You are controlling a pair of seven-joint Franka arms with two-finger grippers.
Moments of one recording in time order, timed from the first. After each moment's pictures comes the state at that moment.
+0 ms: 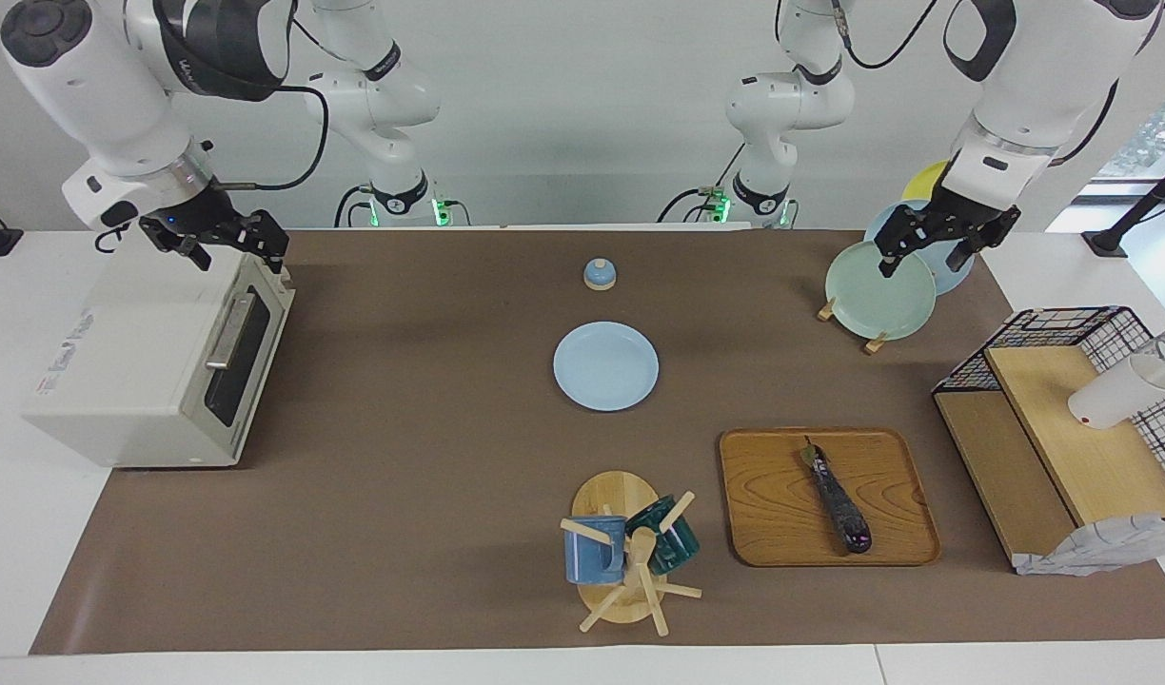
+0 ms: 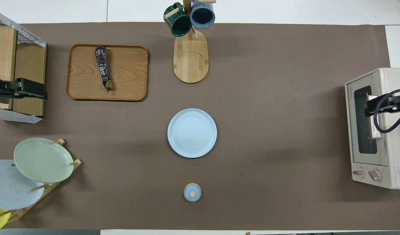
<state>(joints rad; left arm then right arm) -0.02 -0.02 -0.07 -1.62 0.00 1.62 -0.10 0.06 -0.01 -0.16 -1.66 -0.04 1.52 -0.04</state>
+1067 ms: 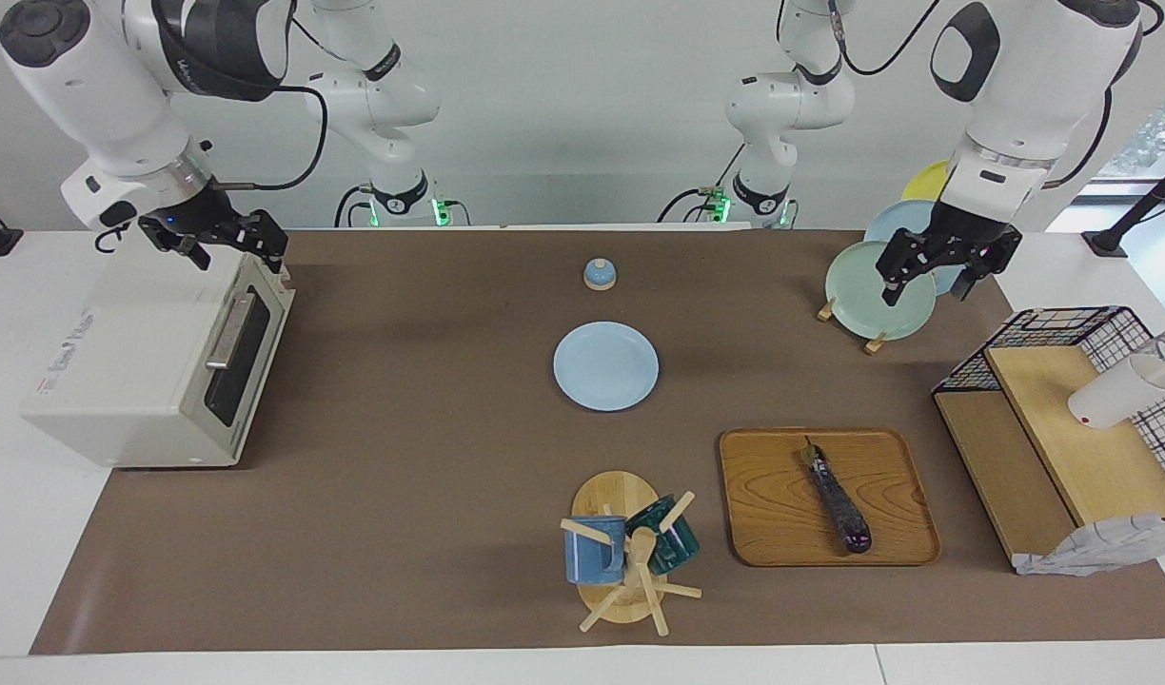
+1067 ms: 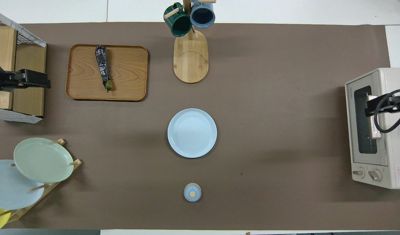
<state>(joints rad) -0.02 -0.01 -0.08 -1.69 -0.01 1.85 -0.10 0.06 -0.01 -0.17 -1.66 -0.04 1.51 -0.04</state>
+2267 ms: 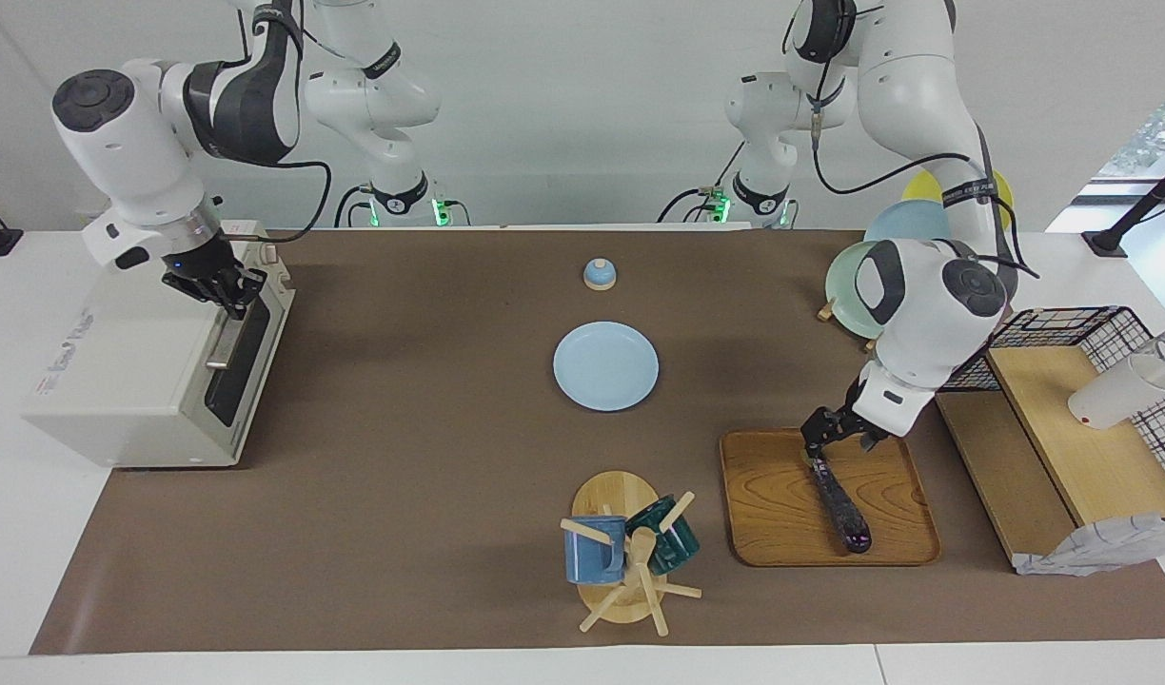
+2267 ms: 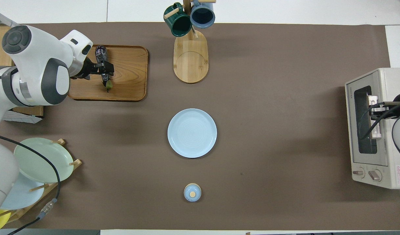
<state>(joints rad) -0.08 0.50 -0.07 -1.63 -0.08 2.22 -0.15 0.00 -0.05 -0.17 -1.98 -0.10 1.87 -0.05</state>
